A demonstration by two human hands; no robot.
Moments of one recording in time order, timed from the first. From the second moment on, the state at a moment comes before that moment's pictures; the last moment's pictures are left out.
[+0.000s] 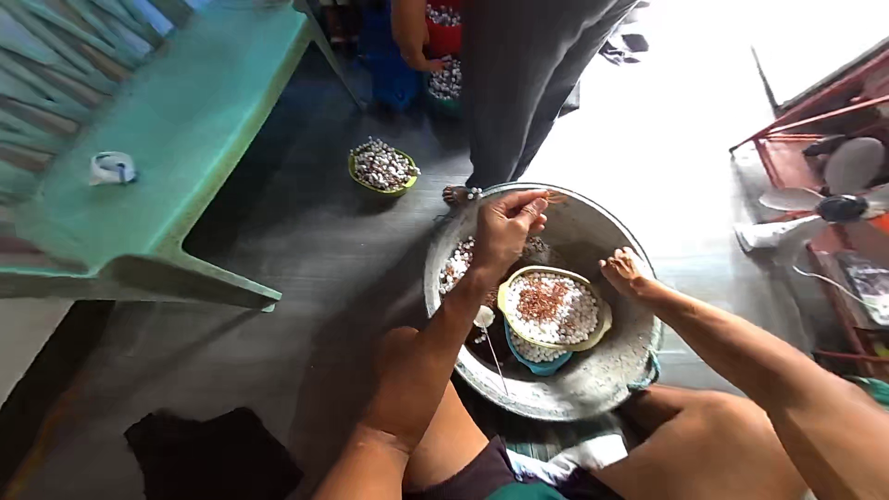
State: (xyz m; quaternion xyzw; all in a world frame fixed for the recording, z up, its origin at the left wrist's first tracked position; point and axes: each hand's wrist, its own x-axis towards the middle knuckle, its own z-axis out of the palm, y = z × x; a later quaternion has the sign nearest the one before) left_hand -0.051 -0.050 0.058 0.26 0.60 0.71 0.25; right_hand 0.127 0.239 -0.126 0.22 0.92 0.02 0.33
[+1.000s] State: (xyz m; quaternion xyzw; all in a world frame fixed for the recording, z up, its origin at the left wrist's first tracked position) left_hand -0.045 0.004 0.040 0.37 0.64 0.67 0.07; right_hand 0.164 0.133 -0.020 0.12 0.59 -0.78 -0.13
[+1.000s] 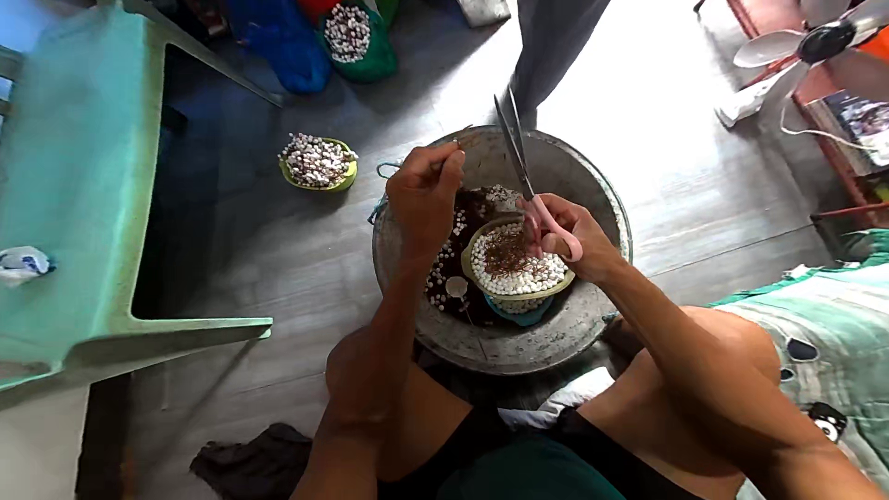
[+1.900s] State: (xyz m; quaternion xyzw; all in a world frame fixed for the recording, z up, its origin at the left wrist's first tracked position) left_hand -0.044 0.005 0.041 0.32 0.56 0.73 0.22; right_hand 0.163 0.136 -0.015 0.11 0.63 -0.75 -0.14
